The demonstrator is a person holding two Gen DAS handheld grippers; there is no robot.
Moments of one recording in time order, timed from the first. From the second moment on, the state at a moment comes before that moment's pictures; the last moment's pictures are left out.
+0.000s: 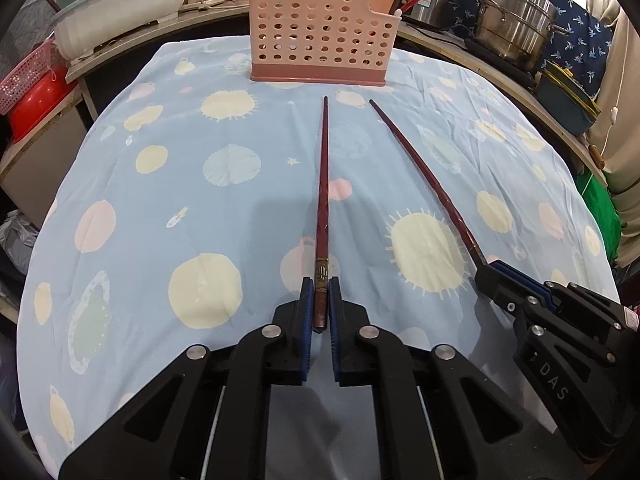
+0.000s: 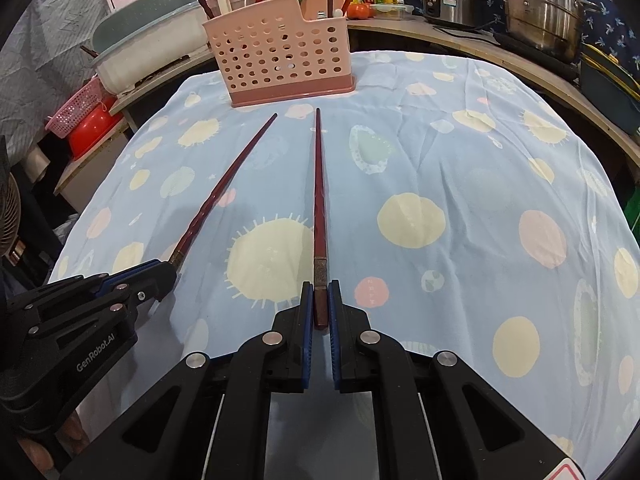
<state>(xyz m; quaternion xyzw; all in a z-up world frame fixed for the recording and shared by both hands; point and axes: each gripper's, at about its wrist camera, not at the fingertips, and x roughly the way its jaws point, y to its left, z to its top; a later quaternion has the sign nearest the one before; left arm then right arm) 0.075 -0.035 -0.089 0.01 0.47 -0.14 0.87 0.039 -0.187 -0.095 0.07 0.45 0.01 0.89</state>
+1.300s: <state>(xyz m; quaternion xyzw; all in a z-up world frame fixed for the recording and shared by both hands) 0.092 -0.034 0.093 -0.02 0.30 -0.17 0.94 0.046 -0.209 0.081 0.10 0.27 0.04 0.96</state>
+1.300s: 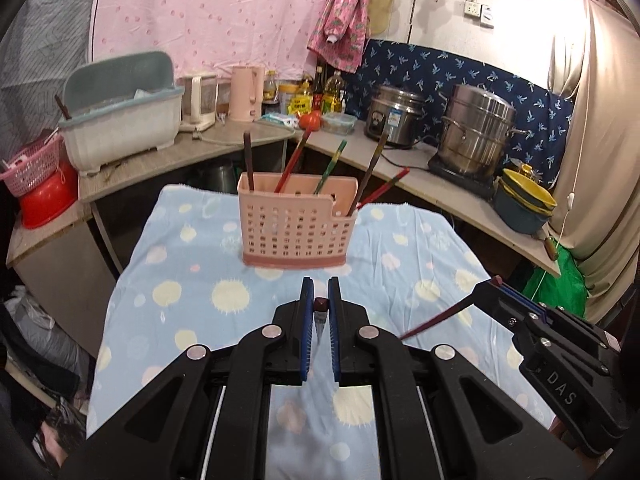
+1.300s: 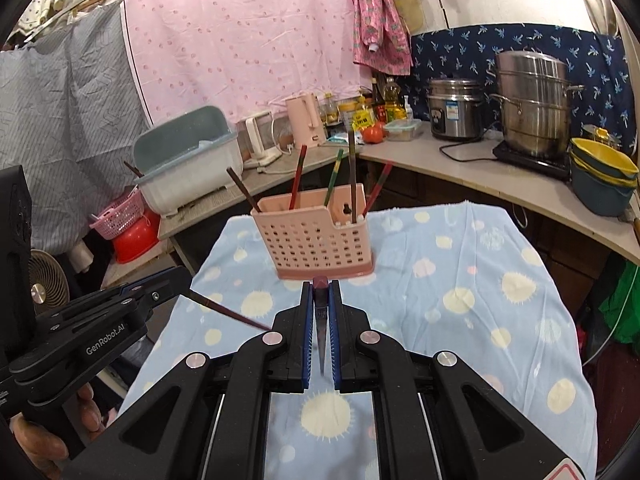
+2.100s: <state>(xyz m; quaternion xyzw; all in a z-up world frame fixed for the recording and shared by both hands) 0.182 -0.034 0.177 -0.01 0.23 -0.15 0.96 0.135 -0.206 0.161 0.07 0.21 0.04 0.97</state>
